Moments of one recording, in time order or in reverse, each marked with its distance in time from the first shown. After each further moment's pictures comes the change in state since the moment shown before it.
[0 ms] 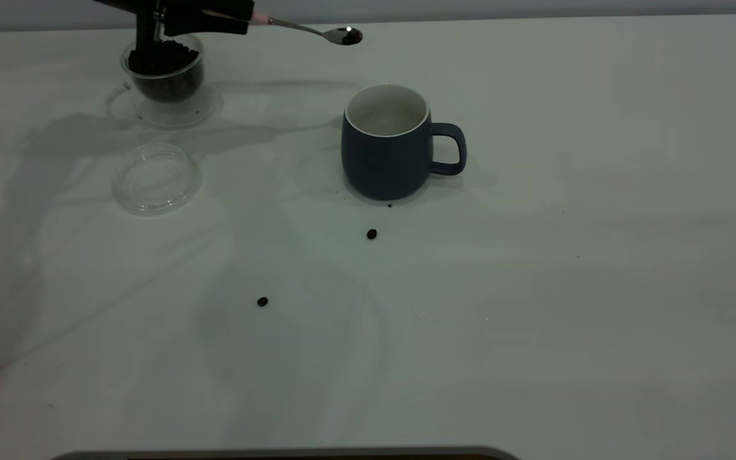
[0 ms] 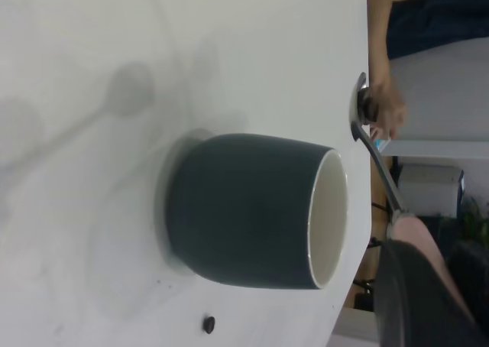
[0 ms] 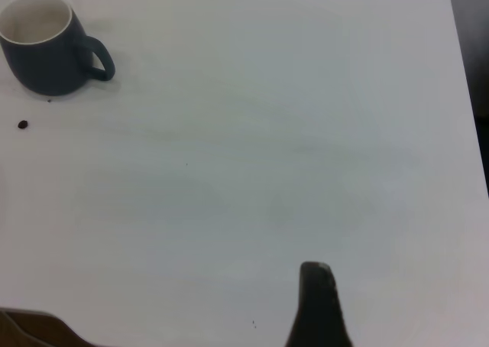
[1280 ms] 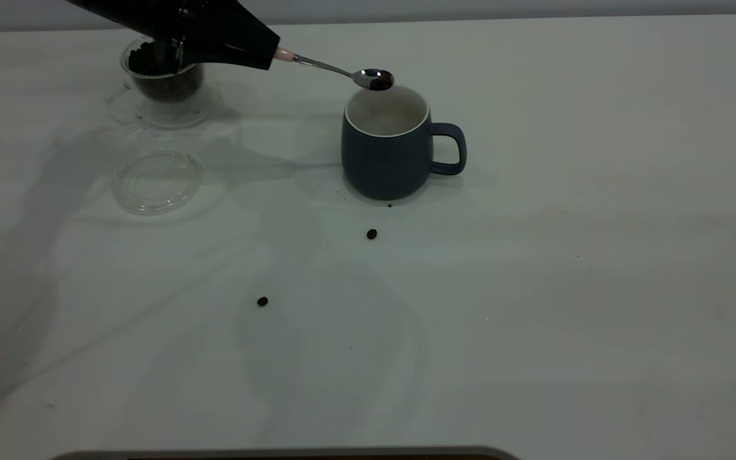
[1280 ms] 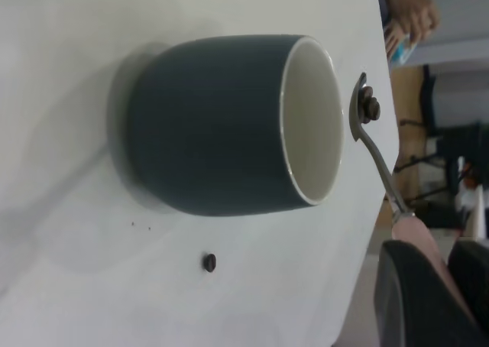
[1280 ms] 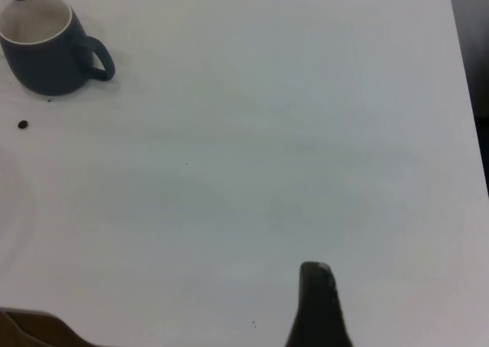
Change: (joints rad) left arm -0.062 -0.098 0.201 0.047 -0.003 0.250; right arm 0.000 0.000 0.000 0.001 0.000 0.000
